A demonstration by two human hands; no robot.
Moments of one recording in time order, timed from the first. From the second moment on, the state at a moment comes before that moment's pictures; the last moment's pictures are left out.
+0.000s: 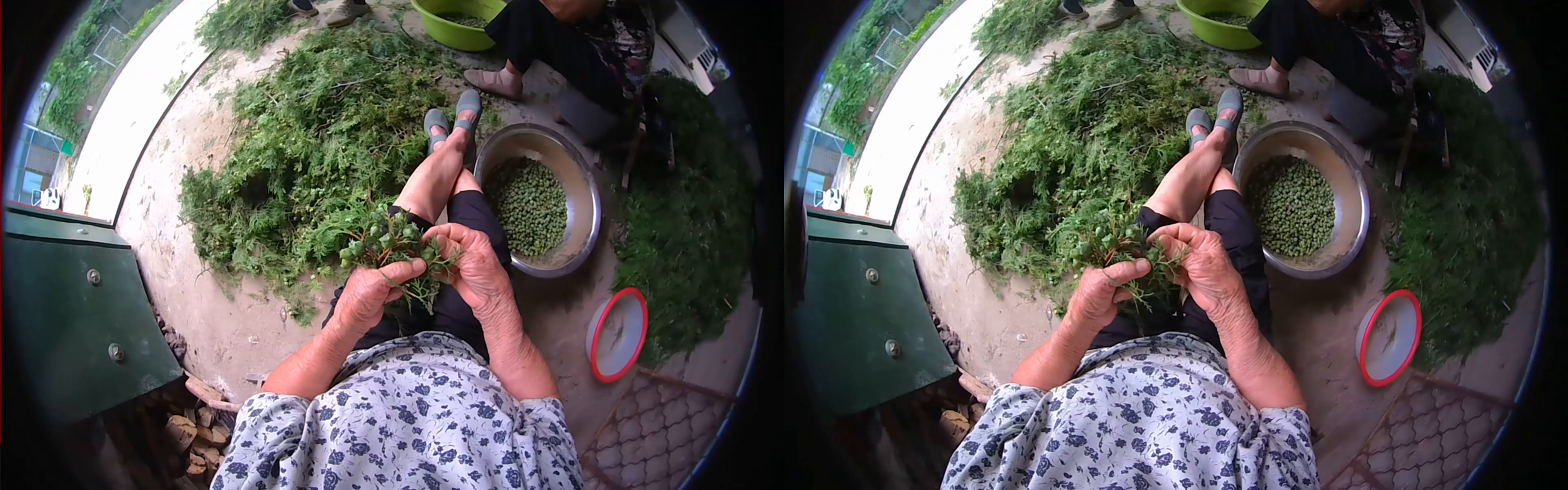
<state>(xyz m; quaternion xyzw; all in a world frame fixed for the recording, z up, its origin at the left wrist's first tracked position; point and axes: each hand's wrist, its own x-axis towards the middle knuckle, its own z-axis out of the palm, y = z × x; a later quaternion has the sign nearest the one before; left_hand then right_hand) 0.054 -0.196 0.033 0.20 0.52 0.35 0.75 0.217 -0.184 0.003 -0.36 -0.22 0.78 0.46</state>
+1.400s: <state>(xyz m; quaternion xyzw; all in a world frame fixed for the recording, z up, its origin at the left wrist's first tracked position) 0.062 -0.194 0.020 0.15 0.55 0.37 0.74 0.213 -0.198 -0.001 -0.40 -0.29 0.71 0.50</state>
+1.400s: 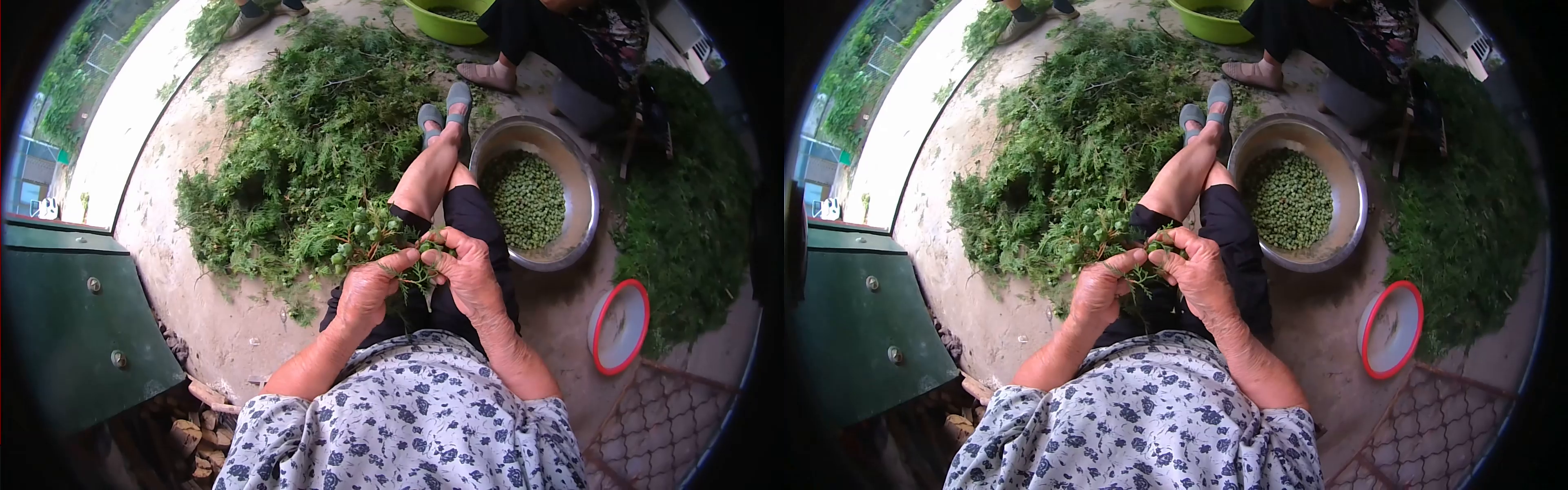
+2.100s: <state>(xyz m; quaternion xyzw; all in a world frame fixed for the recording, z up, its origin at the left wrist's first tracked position) 0.056 -0.189 0.011 0.31 0.45 0.34 0.76 0.411 -0.182 -0.063 -0.78 -0.31 0.13 0.54</state>
